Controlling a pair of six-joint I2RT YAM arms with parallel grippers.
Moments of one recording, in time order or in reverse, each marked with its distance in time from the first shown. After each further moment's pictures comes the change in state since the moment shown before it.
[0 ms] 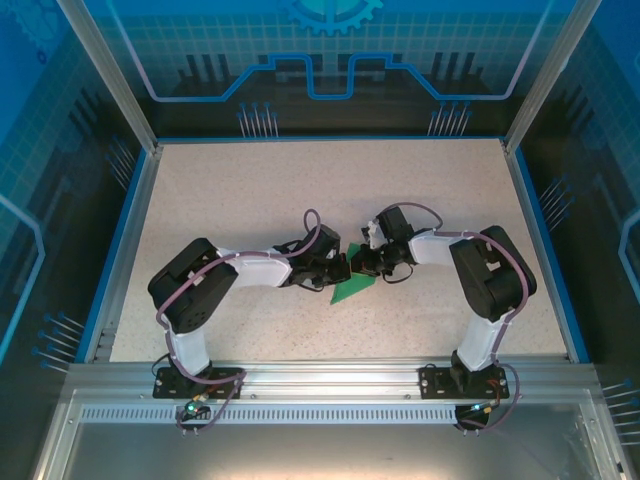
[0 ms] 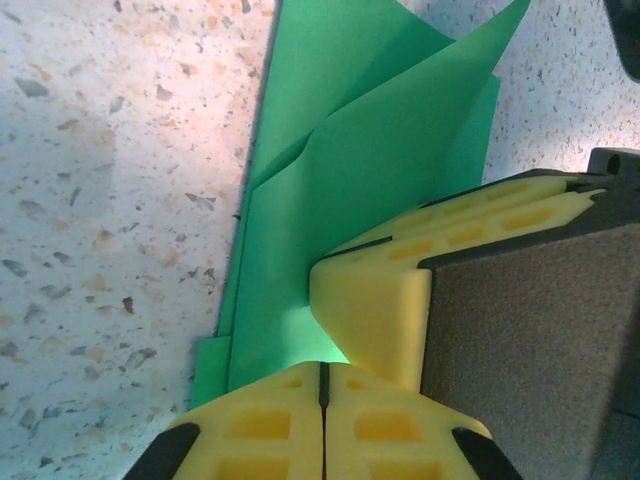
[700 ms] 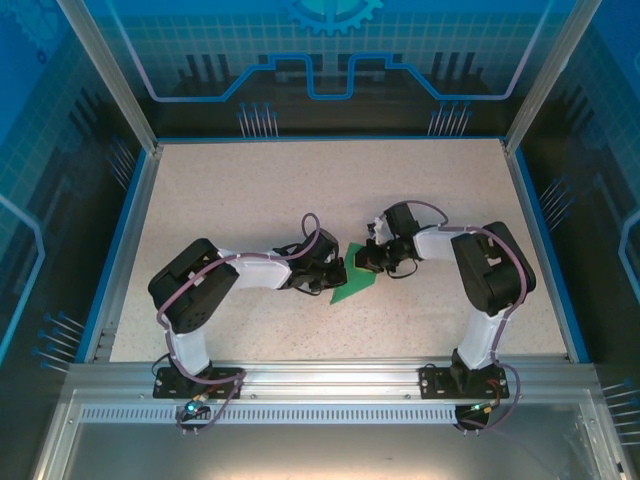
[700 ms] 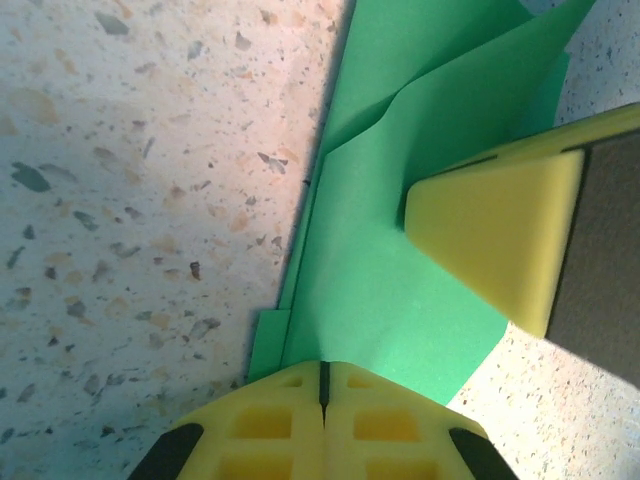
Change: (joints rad) left arm -0.001 0.001 -0.024 -0.024 -0.027 -0.003; right arm -0.071 0.036 0.023 0.003 -0.061 -0.002
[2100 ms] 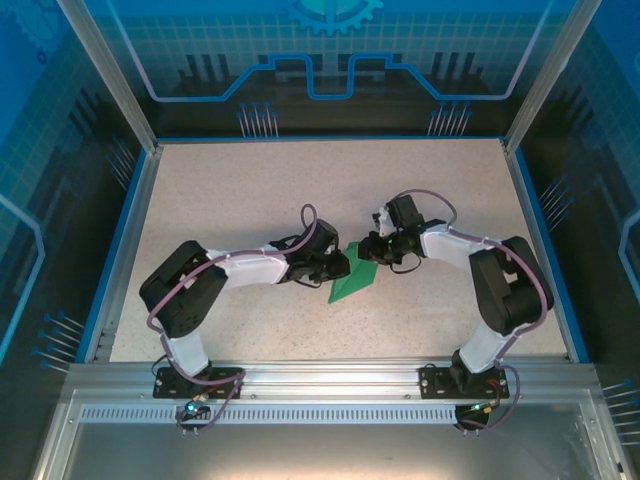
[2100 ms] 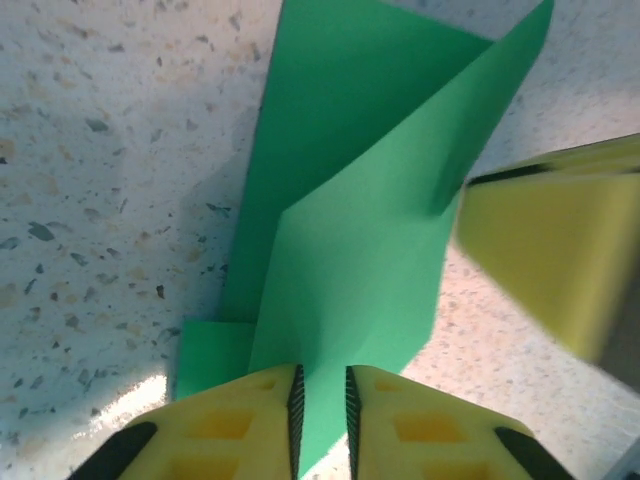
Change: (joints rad) left arm 0.014 -0.071 0.047 -0.070 -0.006 0.018; right arm 0.026 -0.129 0.030 -0.119 0.157 0.002
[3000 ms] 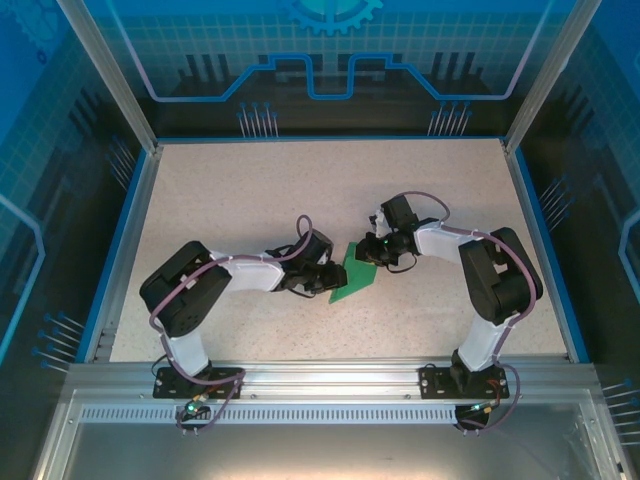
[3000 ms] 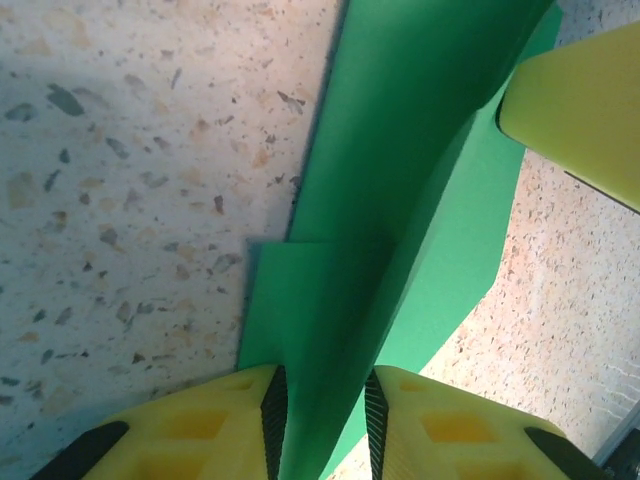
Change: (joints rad) left arm 0.006 0.026 -0.098 0.090 0.089 -0.014; right arm 0.006 0.058 0.027 0.008 -0.004 0.023
